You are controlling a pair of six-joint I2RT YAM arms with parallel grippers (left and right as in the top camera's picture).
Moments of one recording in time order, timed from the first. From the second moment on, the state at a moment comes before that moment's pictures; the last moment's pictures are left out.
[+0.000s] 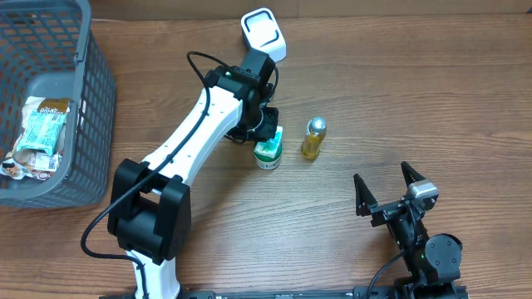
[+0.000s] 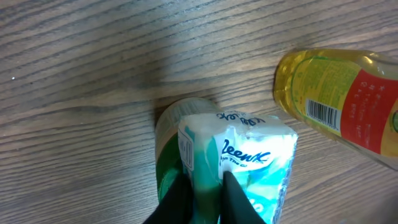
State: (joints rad) left arm -0.46 1.99 1.66 -1.07 0.18 -0.31; right arm 0.13 0.01 0.02 -0.02 -0.15 0.10
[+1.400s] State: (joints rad) left arm -0.61 2.11 1.66 -1.23 -0.47 -0.48; right arm 0.13 0.01 0.02 -0.02 -0.15 0.10
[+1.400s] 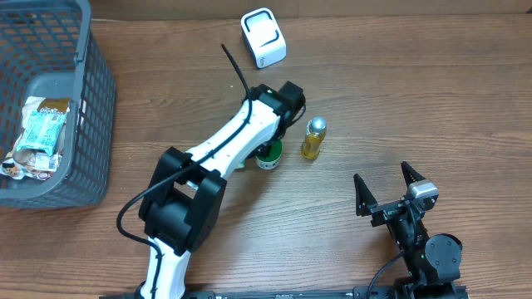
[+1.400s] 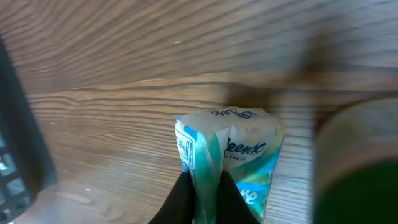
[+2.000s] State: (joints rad) left arm -0.61 2.11 1.66 -1.21 -0.38 -0.50; right arm 0.13 0.01 0.02 -0.02 -0.15 0.10
